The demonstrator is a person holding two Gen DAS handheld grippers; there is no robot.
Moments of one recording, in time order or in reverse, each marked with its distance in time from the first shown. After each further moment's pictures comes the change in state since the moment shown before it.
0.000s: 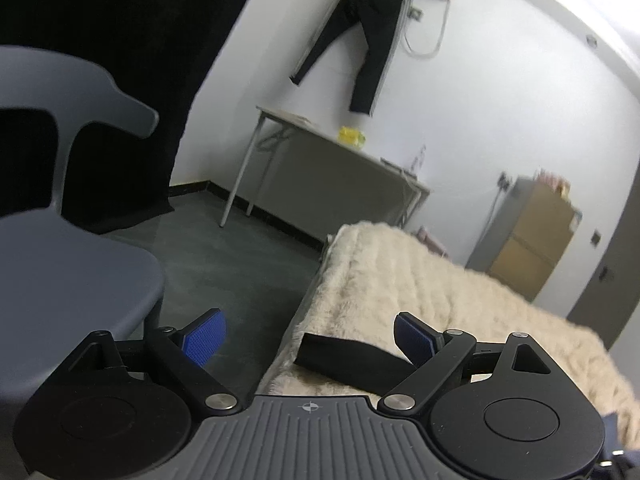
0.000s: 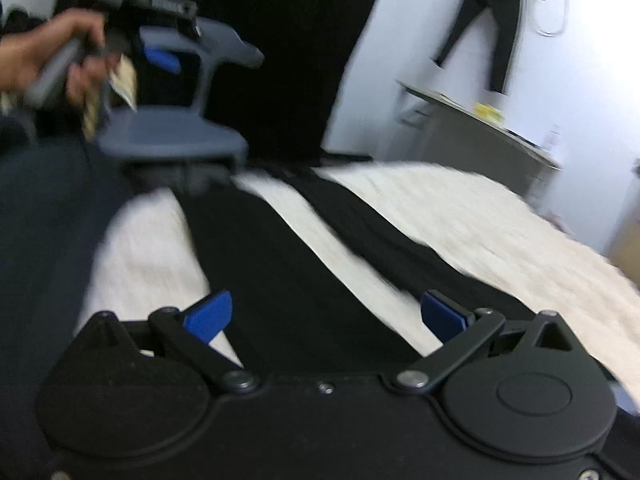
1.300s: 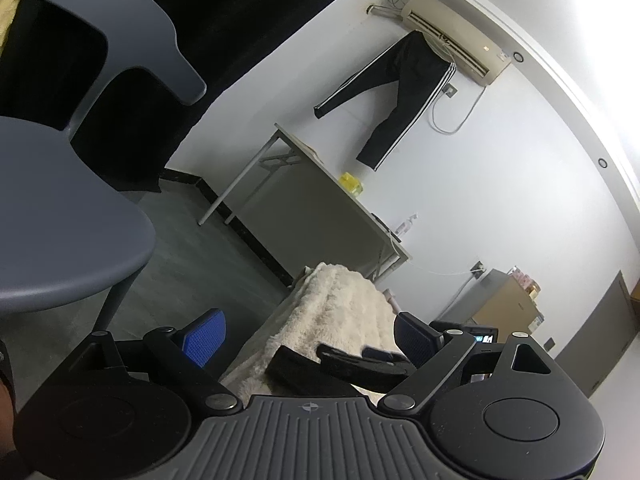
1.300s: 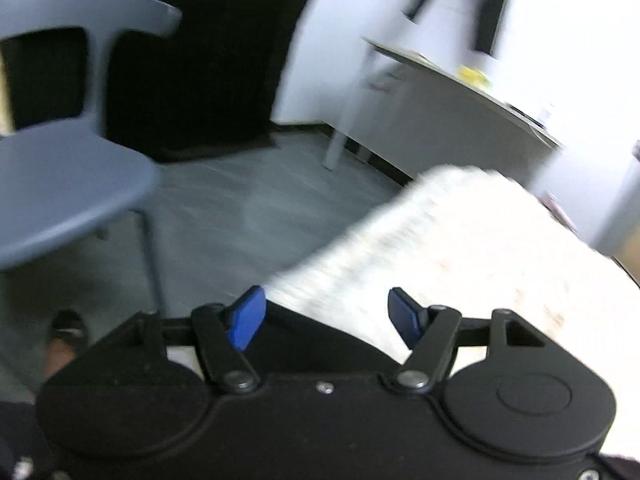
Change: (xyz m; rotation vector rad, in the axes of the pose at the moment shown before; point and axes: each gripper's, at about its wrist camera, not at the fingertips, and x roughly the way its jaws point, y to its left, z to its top) left arm -0.001 0.051 -0.015 -0.267 -0.070 -0.110; right arm 0.286 -0.028 0.131 0.081 0.225 -0.266
